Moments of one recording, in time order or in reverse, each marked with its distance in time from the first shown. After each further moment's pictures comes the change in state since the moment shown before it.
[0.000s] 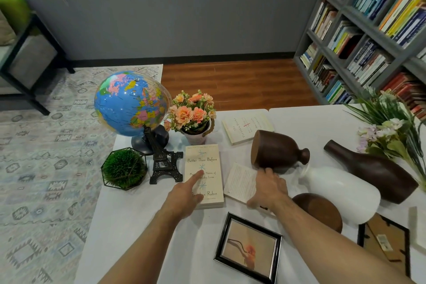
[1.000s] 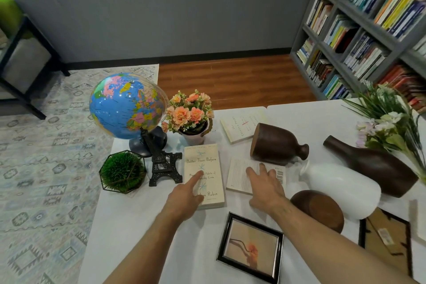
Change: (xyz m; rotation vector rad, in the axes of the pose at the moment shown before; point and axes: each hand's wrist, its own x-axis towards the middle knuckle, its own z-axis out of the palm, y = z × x) left_hand -0.003 0.007 -0.002 0.074 -0.009 -0.005; right_hand -0.009 -0.010 0.006 -0.044 0.035 -0.090
